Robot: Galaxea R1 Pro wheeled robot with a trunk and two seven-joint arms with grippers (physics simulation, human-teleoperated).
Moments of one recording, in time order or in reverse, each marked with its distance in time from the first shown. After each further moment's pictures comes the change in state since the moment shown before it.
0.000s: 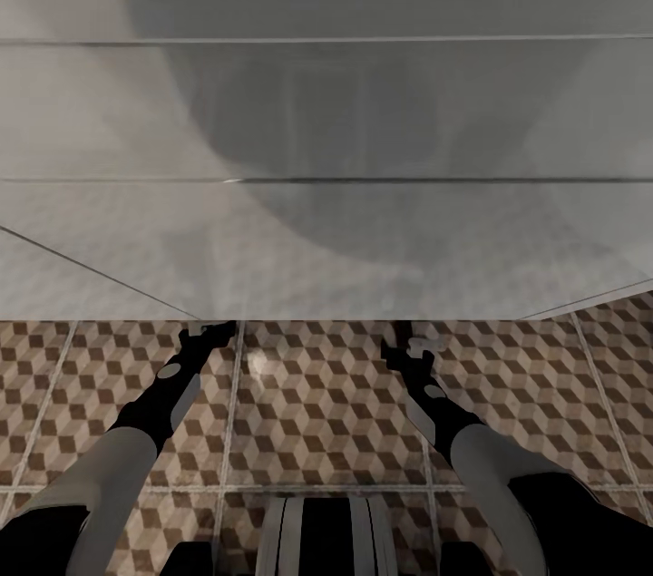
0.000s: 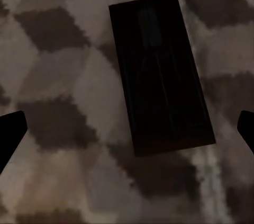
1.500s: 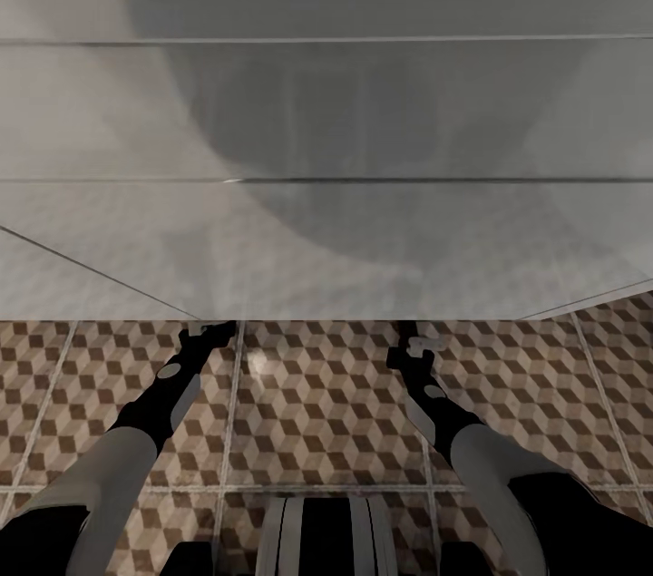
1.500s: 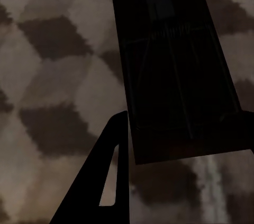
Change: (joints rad) left arm 0.000 0.000 0.000 0.000 0.000 0.000 0.000; right arm 0.000 0.001 0.001 0.000 0.002 -0.020 -0.001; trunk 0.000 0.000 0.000
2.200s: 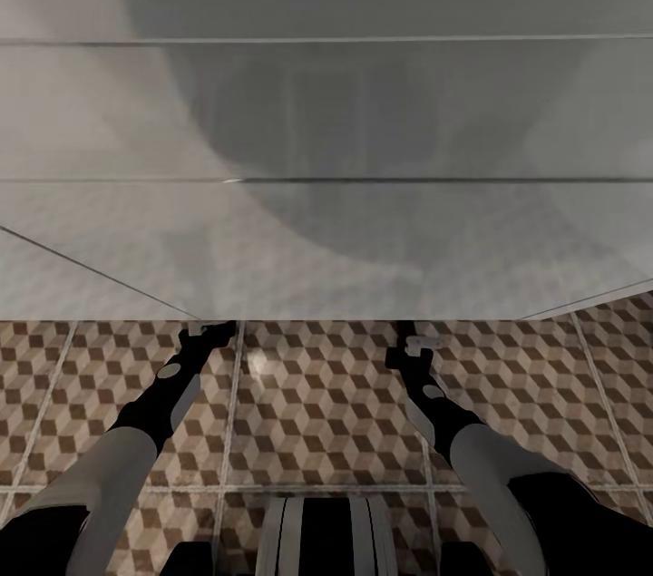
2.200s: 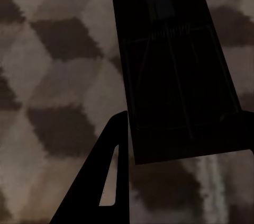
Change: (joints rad) left arm 0.000 0.000 0.000 0.000 0.000 0.000 0.000; right arm 0.000 0.001 0.003 -0.002 0.062 -0.006 -0.006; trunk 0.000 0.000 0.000
